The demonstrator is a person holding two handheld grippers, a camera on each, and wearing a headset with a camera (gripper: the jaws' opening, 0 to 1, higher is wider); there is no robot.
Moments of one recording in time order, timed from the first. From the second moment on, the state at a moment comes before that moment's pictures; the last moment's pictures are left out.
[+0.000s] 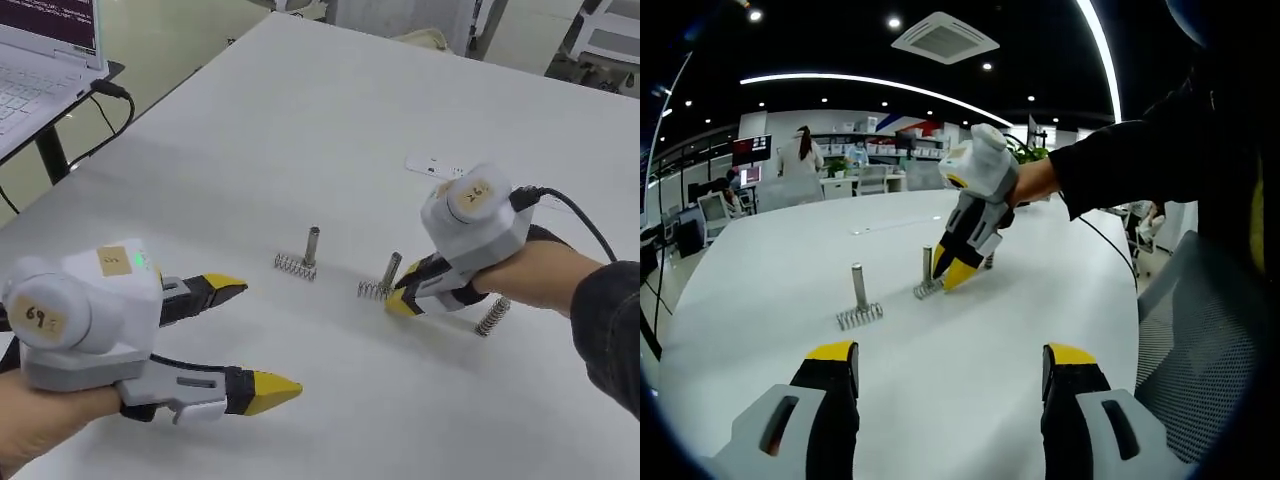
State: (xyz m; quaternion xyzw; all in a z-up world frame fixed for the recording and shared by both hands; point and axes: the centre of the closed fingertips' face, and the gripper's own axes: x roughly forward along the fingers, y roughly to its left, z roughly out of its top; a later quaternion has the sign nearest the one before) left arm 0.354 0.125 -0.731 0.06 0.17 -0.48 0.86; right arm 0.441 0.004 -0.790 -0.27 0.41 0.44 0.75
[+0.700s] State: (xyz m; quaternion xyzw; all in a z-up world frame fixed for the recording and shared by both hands) left arm 0.361 0.136 -0.728 0.05 0.17 -0.46 0.87; right arm 0.434 0.005 -0.794 -0.29 0.41 0.45 0.74
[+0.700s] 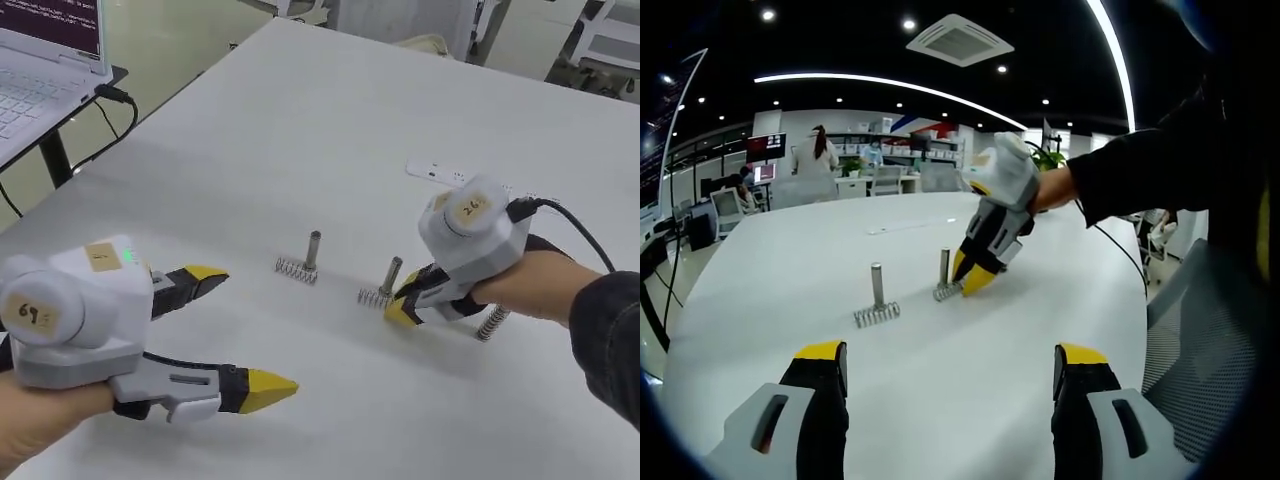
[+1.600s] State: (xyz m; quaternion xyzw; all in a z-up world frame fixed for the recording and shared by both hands) left arm 0.358 0.138 -0.723 0.05 0.17 -0.46 0.87; right arm 0.416 0.011 -0.790 -0.32 0.40 0.47 0.72
